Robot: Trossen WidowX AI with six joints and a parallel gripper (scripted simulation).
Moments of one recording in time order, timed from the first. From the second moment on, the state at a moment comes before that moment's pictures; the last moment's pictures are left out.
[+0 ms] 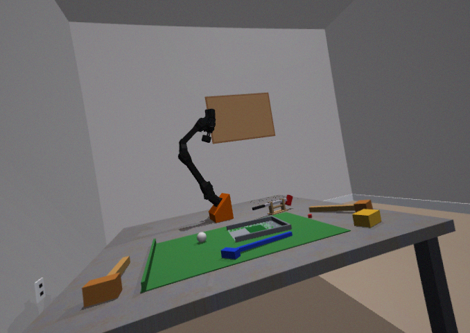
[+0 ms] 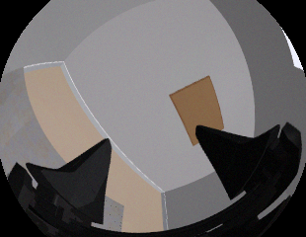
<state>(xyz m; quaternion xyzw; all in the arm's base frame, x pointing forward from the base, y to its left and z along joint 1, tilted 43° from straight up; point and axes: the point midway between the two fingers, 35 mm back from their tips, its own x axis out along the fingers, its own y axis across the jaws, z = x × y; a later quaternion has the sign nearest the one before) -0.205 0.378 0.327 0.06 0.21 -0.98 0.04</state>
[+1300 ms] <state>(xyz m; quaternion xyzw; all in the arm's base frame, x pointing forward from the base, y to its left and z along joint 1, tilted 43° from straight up) 0.181 0.309 -0.040 0.55 -0.40 -0.64 -0.35</state>
